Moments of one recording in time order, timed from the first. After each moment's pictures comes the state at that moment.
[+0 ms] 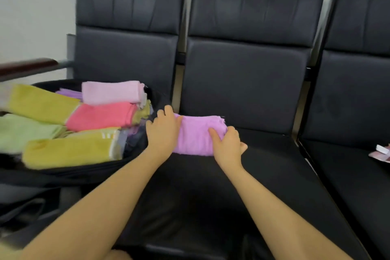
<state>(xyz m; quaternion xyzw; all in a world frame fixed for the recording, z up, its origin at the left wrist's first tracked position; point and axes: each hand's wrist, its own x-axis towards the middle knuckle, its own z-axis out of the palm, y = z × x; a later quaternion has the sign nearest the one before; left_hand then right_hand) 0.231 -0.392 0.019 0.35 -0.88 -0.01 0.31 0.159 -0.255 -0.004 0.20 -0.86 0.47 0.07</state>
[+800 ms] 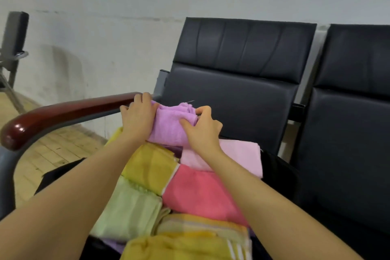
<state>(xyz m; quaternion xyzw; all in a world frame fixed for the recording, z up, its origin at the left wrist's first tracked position) 0.330 -0.807 0.070 0.46 -0.79 0.02 0.40 0.237 -0.664 0.079 0.47 -0.72 0.51 0.03</state>
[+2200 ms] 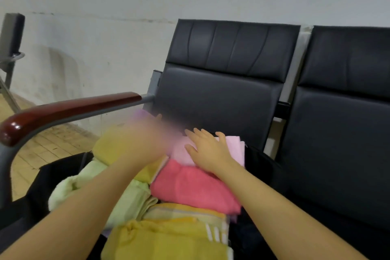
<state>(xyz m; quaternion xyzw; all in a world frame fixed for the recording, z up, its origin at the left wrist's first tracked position) 0.331 -0.733 0.042 0.38 -0.90 0.09 0.20 0.198 -0.611 0.053 0.59 -0.79 0.08 0.13</state>
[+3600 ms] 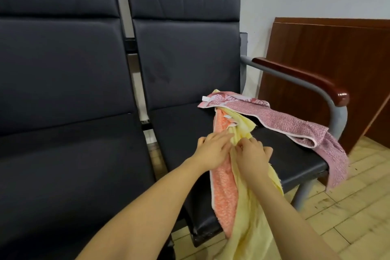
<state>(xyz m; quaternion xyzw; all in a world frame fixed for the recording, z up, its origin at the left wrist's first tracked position) 0.036 0.099 -0.050 -0.21 -0.94 -0.25 0.00 0.060 0.226 -0.058 -0.06 -0.97 0.14 0.21</state>
